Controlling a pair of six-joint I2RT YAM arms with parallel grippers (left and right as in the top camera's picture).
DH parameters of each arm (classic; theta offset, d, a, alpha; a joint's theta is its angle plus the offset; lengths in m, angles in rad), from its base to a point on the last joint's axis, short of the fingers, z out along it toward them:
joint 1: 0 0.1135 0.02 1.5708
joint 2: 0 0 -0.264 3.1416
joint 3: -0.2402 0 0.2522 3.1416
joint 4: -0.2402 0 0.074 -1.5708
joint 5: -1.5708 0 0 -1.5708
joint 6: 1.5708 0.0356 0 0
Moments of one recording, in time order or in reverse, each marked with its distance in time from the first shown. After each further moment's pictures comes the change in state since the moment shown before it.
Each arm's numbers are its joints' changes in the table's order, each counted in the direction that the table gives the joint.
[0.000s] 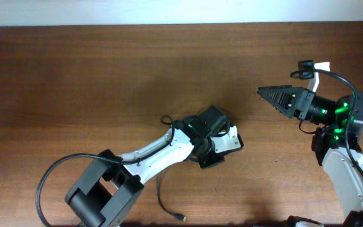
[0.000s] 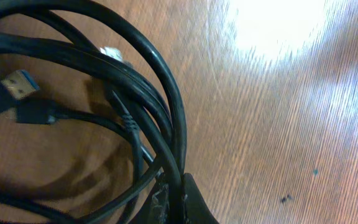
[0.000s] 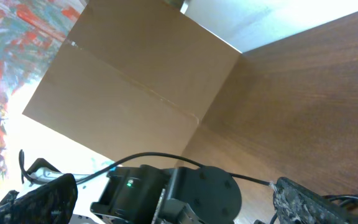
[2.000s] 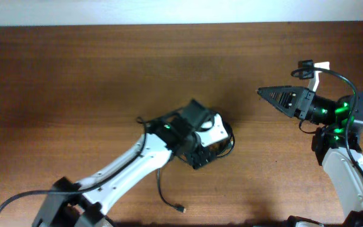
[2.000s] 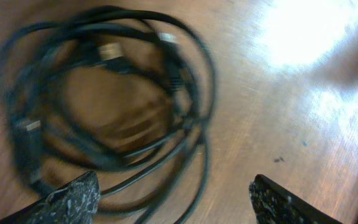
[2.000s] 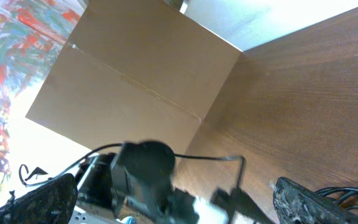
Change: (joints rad) left arm 0.057 0.223 0.042 -0.106 0.081 -0.071; right arm 0.000 0.000 0.000 0.000 0.000 0.024
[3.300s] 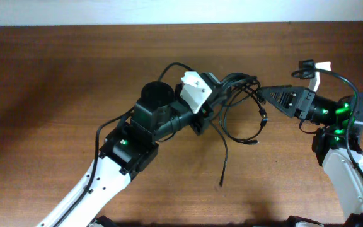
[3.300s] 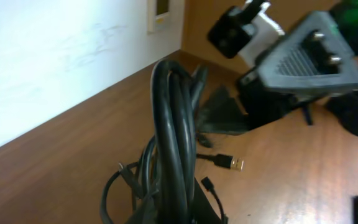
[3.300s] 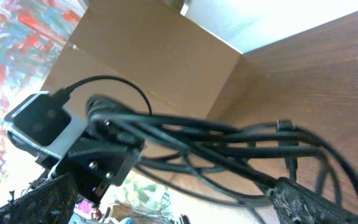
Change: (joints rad) left arm 0.109 0.335 0.004 0.568 -0.140 -0.361; right arm 0.000 0.013 0.000 0.000 -0.013 0.003
